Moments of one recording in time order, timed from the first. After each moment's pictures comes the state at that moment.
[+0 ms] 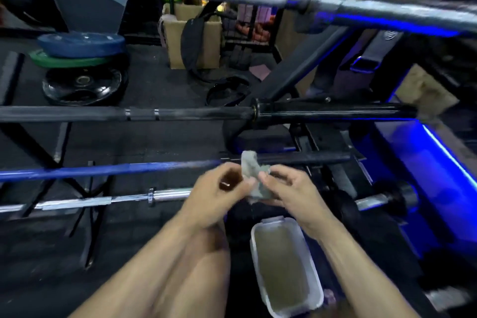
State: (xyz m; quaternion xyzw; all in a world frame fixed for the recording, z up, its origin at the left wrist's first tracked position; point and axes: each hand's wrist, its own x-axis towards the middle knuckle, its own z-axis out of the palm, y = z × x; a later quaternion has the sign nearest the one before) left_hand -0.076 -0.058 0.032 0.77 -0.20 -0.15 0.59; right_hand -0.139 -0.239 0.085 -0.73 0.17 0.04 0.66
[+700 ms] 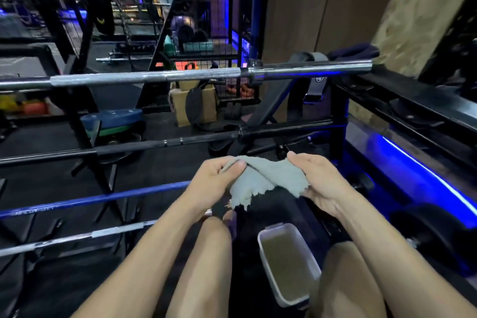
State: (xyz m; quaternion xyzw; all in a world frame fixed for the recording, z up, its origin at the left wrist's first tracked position) left_hand -0.211 -0.011 0.191 0.68 -0.25 -0.17 0.66; right_hand -0.294 -0.228 0.214 -0.68 0.20 -0.05 0.71
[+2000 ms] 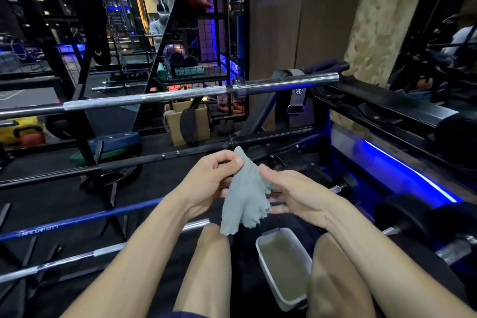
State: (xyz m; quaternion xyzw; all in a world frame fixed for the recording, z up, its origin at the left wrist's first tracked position) left_hand -0.267 -0.002 0.247 0.62 -0.26 -0.26 0.69; right_hand -0.366 -0.186 0.247 -0.70 0.10 0.10 0.70
